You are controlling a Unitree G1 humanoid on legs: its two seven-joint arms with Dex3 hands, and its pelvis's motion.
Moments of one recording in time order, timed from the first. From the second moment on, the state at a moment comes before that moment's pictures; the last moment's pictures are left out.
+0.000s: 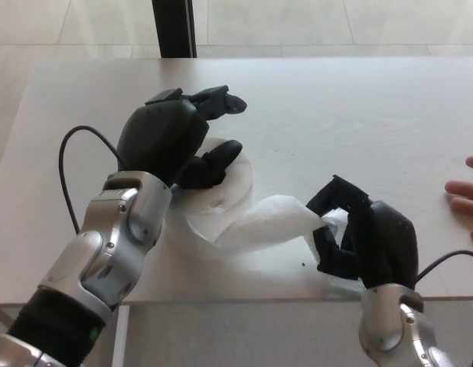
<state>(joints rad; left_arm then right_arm) -0.49 0.32 -0.42 0.29 0.61 0.07 0.14 -0.13 -0.04 0.26 0.28 -0.61 -0.03 -0.48</state>
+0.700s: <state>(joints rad) -0.50 0.31 -0.45 0.32 0.67 0.09 0.17 -0.28 0.09 0.05 0.16 -0.37 -0.09 -0.52</state>
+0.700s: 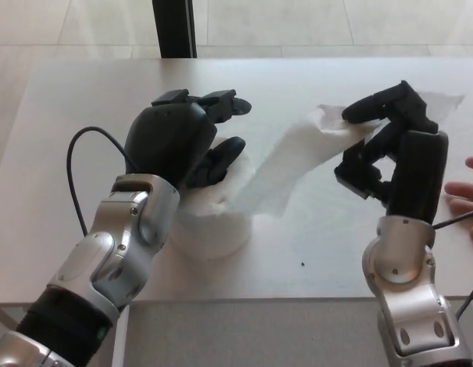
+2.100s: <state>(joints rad) -0.44 0.33 -0.45 0.24 0.69 0.07 0.23 -0.33 -0.60 -0.16 0.10 -0.12 0.06 -0.25</state>
